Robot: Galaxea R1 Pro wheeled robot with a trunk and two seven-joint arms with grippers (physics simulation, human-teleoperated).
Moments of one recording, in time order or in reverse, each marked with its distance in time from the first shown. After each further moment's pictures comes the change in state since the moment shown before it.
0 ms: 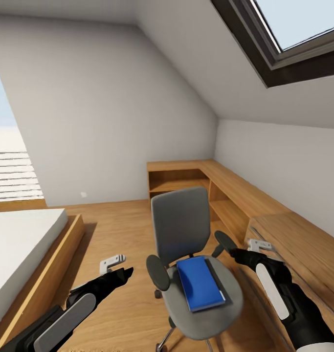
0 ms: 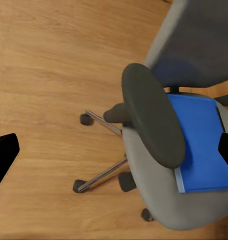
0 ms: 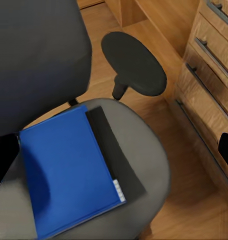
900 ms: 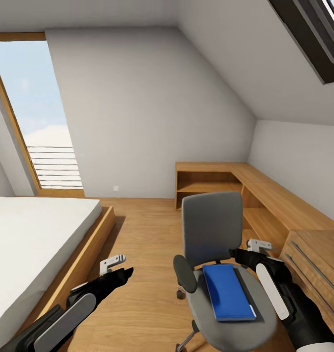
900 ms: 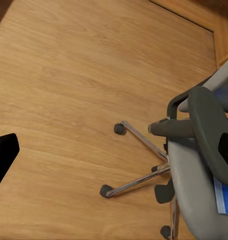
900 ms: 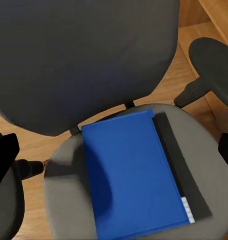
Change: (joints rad) left arm 0.000 0.000 -0.001 0.000 0.000 0.000 0.001; right arm 0.000 0.000 0.000 0.001 0.000 0.001 0.000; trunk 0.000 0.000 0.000
